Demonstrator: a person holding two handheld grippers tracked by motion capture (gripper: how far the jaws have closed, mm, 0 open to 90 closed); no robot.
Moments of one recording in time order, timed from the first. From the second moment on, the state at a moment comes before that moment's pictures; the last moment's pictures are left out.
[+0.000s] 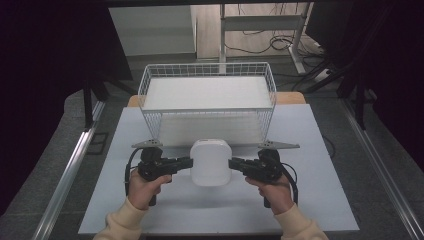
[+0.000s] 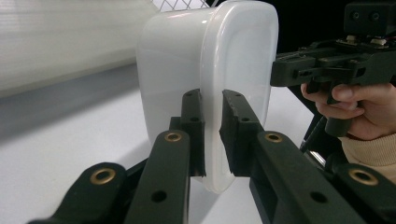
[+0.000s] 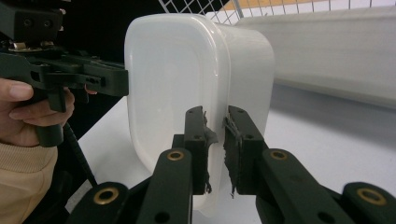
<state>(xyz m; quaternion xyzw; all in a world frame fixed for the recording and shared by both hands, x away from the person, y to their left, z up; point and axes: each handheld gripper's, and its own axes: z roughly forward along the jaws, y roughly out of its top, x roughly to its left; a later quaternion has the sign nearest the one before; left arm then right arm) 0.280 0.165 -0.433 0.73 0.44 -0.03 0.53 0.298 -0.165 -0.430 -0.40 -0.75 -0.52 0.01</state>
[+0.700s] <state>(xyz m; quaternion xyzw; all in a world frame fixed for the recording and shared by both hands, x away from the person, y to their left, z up) 0.300 0.178 -0.400 0.72 0.43 -0.01 0.55 0.320 -0.152 -0.390 -0.38 -0.76 -0.53 -0.01</state>
